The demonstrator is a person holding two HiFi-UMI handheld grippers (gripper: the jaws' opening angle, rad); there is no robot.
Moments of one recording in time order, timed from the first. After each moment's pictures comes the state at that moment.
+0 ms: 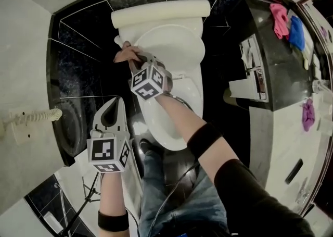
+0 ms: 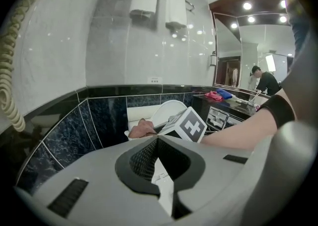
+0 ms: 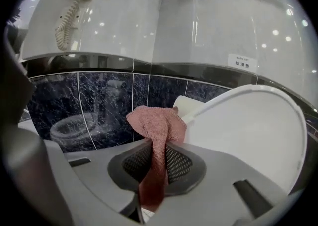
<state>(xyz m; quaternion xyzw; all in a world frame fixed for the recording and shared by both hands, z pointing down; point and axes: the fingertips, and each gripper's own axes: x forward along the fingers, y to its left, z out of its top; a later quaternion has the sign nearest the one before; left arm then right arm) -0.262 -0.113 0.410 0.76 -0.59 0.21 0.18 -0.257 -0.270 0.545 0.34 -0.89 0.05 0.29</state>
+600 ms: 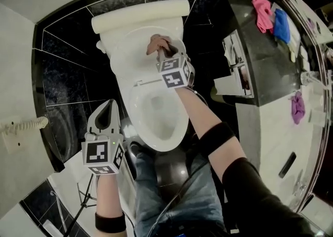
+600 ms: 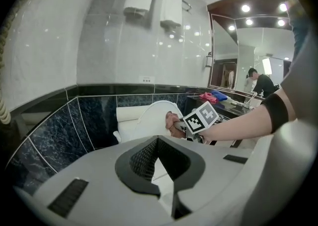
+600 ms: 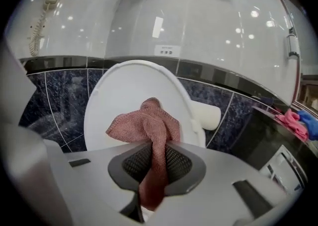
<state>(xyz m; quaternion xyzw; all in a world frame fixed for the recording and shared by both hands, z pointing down) -0.225 -0.116 0.415 0.77 -0.57 0.20 0.19 -0.060 -0.325 0.539 0.50 -0.81 0.08 0.29</state>
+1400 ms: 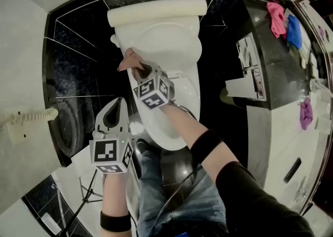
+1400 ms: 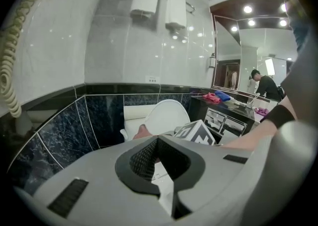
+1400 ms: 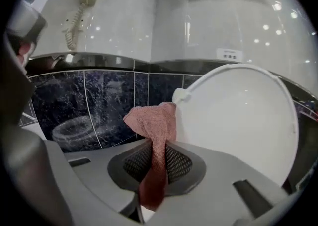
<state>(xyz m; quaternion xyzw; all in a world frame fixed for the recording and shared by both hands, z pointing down) -0.245 -0.107 0.419 0.77 -0.58 0.19 0.19 -0.230 -0.237 0.570 0.35 -0.89 0.07 0.27</state>
